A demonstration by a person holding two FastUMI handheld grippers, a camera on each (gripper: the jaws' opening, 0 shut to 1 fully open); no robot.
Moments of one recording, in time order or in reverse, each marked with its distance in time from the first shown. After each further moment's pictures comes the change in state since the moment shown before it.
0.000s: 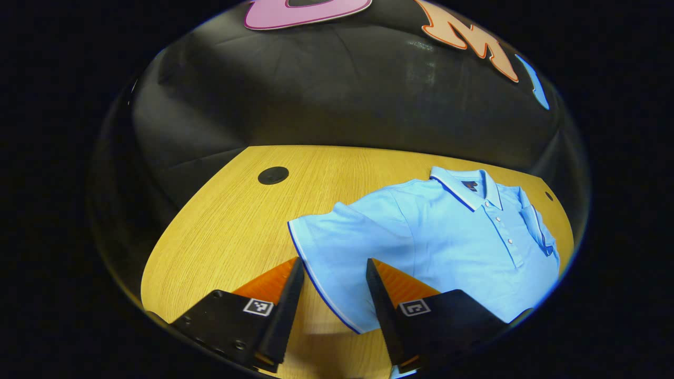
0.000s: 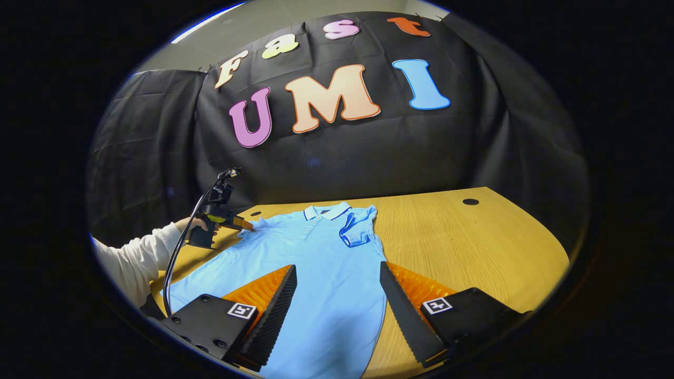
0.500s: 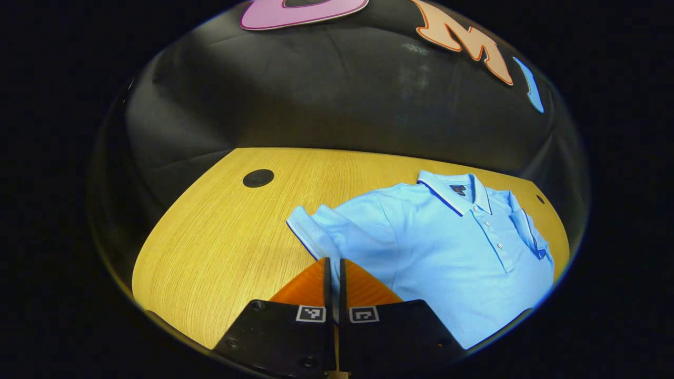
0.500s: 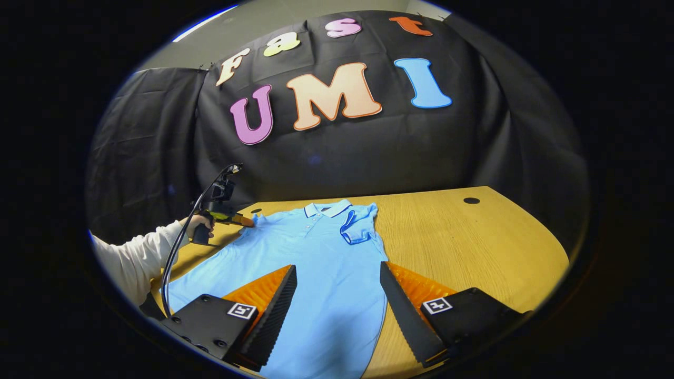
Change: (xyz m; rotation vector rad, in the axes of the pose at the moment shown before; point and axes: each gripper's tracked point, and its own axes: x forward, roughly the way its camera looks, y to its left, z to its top) left arm 0.006 -0.015 0.006 -0.008 -0.020 -0.041; right arm 0.001 0.004 -0.007 -0.020 0.013 0.005
